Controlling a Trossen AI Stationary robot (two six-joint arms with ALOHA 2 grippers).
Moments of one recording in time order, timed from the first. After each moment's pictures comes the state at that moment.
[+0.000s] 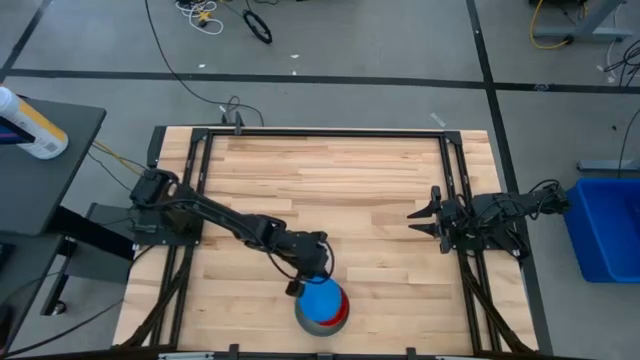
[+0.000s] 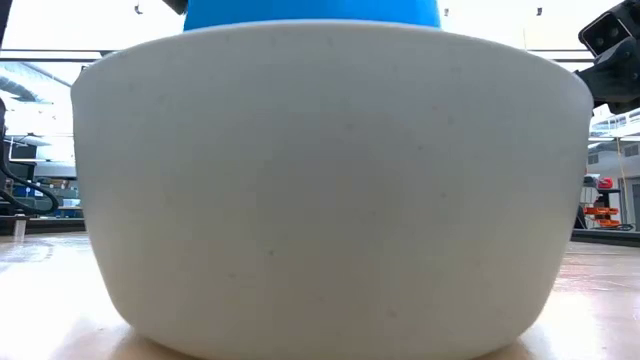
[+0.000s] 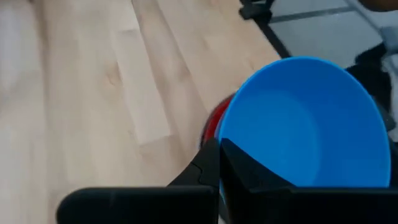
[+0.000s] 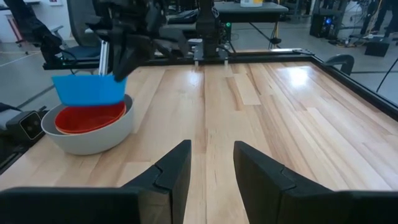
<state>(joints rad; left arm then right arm) -0.29 1.75 1.15 -0.05 0.11 -0.03 0.29 0.00 0.16 -0.36 0.23 0.09</state>
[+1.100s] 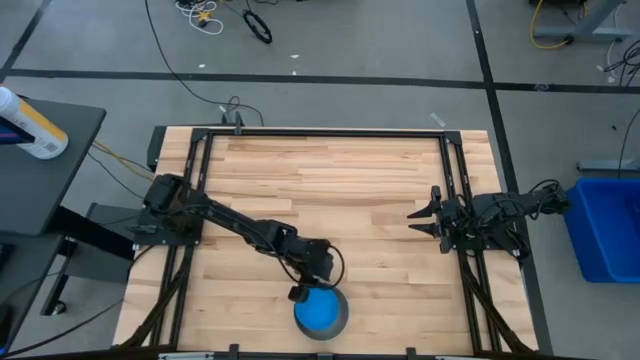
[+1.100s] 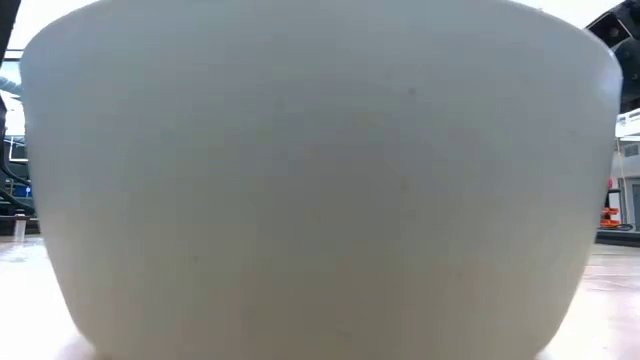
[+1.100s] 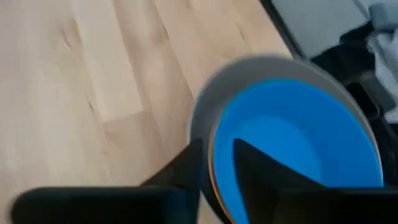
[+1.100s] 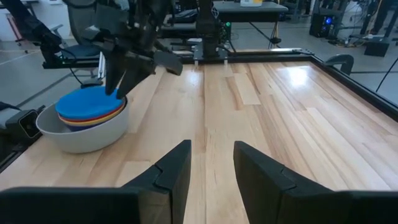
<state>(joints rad) -0.30 1.86 1.23 -0.15 0.19 -0.07 0.29 0.00 0.16 -0.36 0.23 0.09</state>
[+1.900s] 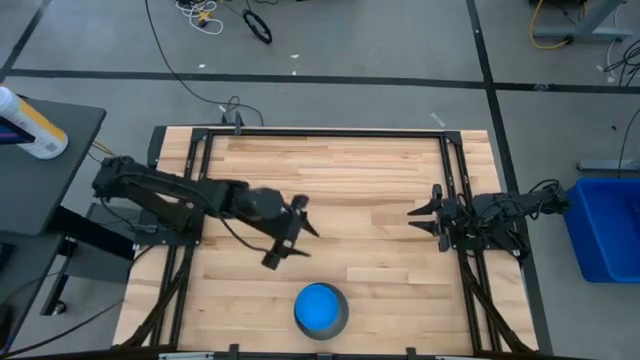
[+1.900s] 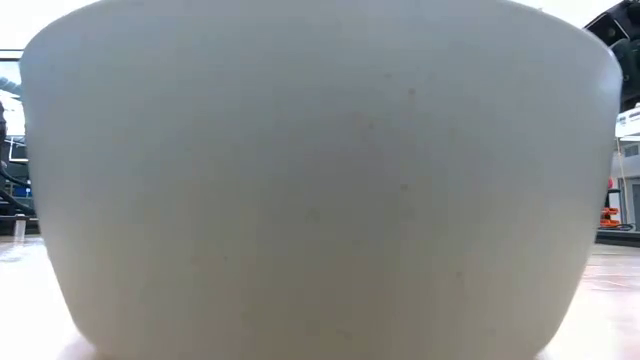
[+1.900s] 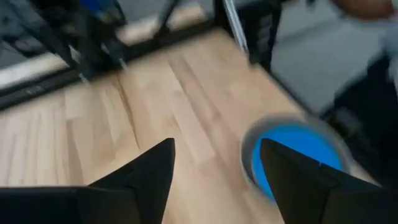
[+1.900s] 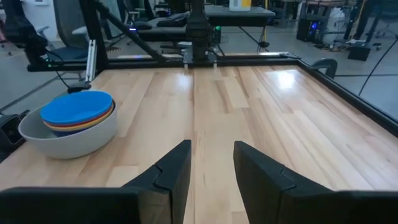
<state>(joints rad) -0.21 1.42 1.23 -0.35 0.10 0.21 0.29 0.00 0.16 -0.35 0.27 0.08</state>
